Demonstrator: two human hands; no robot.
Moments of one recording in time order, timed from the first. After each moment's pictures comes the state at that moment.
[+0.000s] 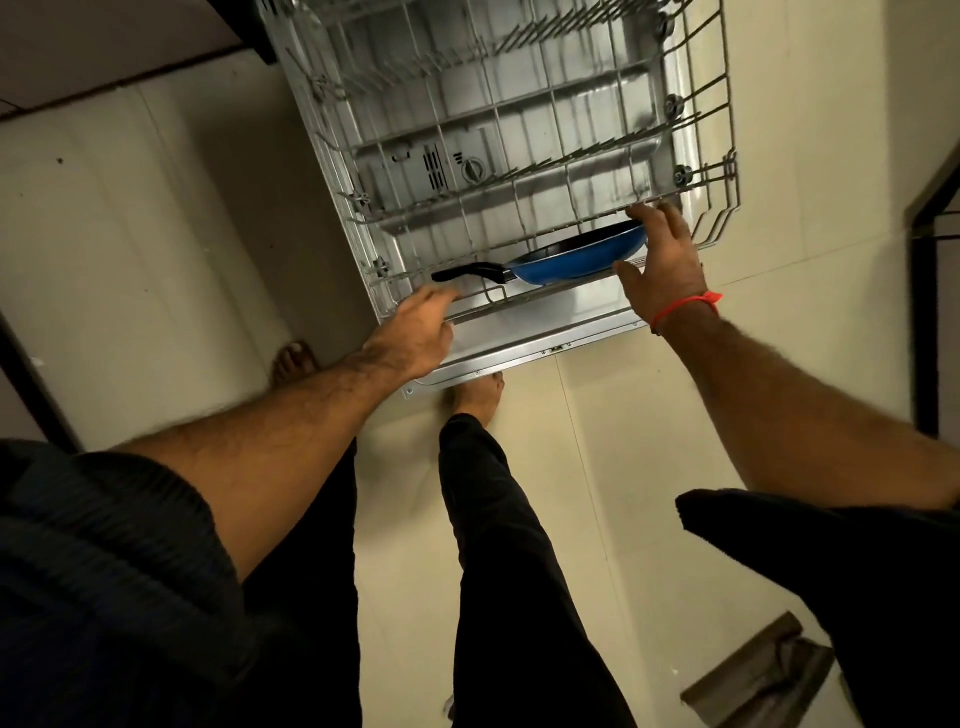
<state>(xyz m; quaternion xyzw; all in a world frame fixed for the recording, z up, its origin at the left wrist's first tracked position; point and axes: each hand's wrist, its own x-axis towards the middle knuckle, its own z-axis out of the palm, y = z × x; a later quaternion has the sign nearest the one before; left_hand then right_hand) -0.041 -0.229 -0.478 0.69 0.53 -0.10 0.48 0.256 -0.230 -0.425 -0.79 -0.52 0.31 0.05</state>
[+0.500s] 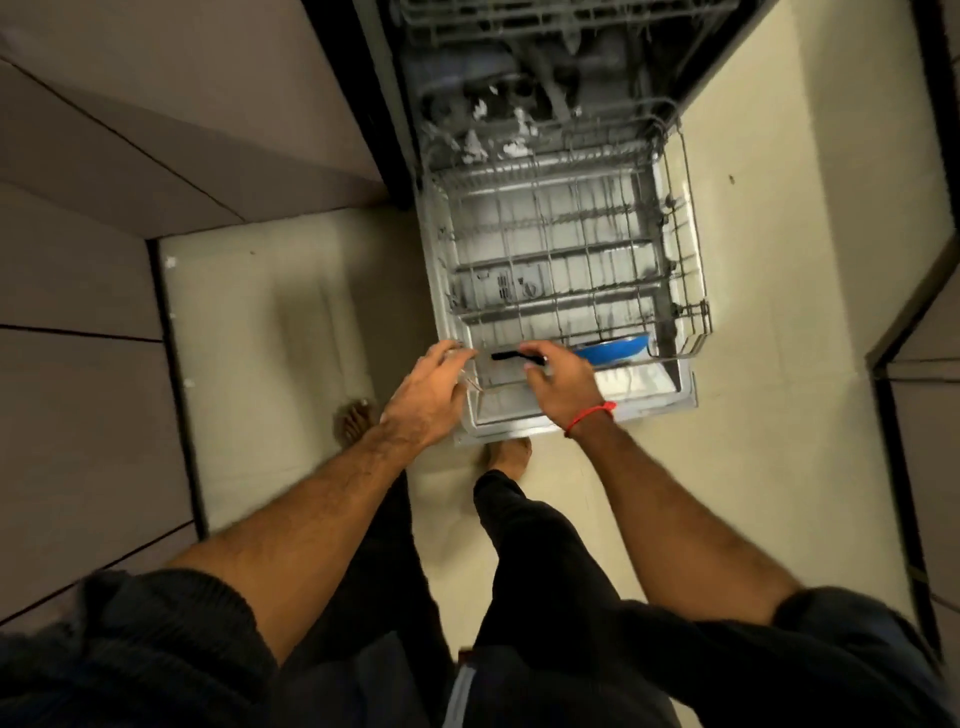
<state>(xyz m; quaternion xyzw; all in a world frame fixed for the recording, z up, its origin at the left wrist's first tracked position) -0.113 -0.251 -0.275 0.69 0.60 0.04 0.40 0.096 -0.247 -0.268 -0.67 -0.57 0.44 0.17</state>
